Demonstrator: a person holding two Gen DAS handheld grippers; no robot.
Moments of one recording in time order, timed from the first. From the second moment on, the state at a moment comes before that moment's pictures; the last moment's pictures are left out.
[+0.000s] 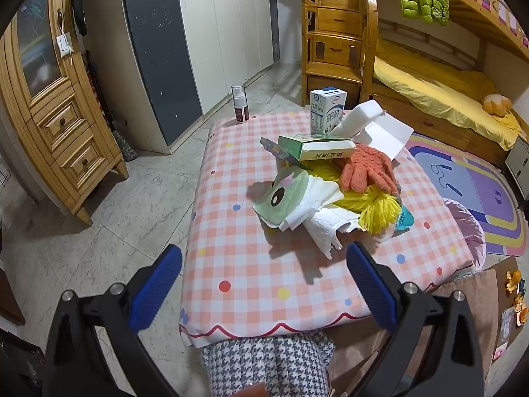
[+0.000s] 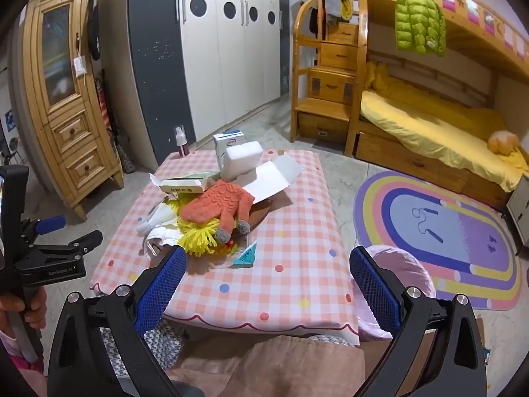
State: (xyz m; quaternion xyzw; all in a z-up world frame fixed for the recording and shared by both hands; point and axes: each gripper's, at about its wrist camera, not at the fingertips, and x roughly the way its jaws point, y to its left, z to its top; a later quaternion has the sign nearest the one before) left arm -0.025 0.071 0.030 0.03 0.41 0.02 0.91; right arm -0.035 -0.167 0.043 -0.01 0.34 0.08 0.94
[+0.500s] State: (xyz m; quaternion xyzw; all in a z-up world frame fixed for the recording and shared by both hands) left arm -0.026 0.059 0.027 0.03 0.41 0.02 0.91; right arm -0.036 -0.168 0.042 -0.01 0.33 0.07 0.94
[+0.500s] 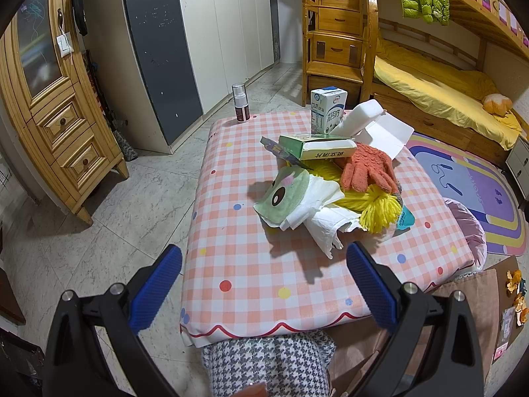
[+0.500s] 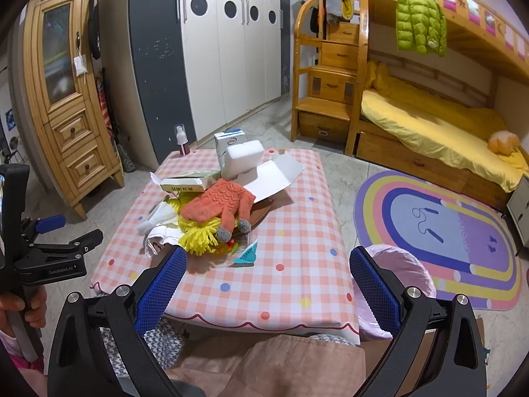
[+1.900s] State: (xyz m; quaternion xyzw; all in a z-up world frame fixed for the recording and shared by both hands) left arm -0.026 0.057 0.014 0.02 0.42 0.04 0.91; right arm -0.029 -0.166 0.039 -0.02 0.34 0.08 0.94
